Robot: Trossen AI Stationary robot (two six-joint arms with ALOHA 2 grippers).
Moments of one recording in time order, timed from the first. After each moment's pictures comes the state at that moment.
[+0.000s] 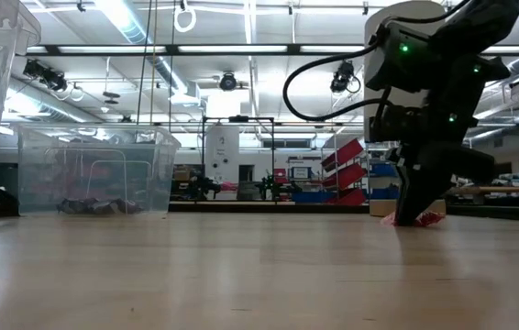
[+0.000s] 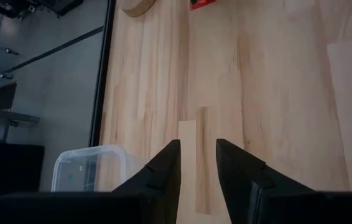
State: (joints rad) left arm -0.68 1.31 1.46 -1.44 -0.75 -0.47; right arm 0.06 1.55 0.67 -0.37 0.20 0.18
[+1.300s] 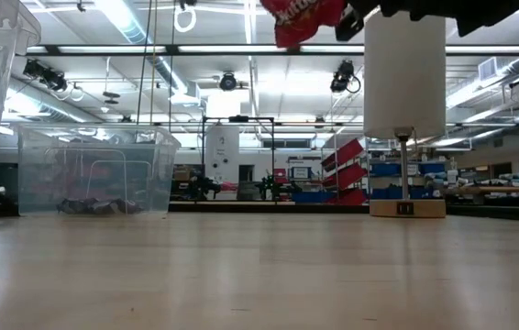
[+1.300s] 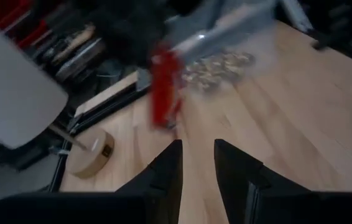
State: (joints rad) left arm -0.37 1.31 0.91 0.04 -0.37 0.37; right arm 0.15 1.28 0.67 0.53 -0.20 -0.02
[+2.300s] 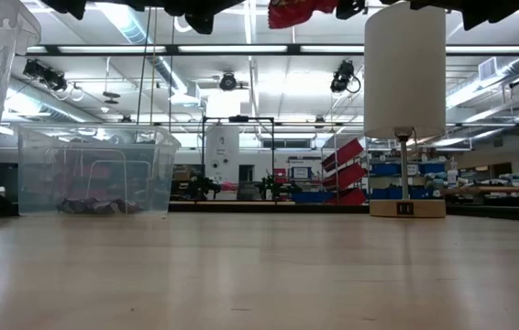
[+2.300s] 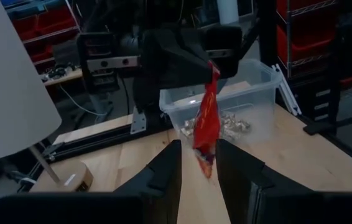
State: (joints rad) left arm -0.21 1.32 0.74 0.49 -0.12 0.22; right arm 0.18 1.28 0.67 0.58 -0.15 -0.24
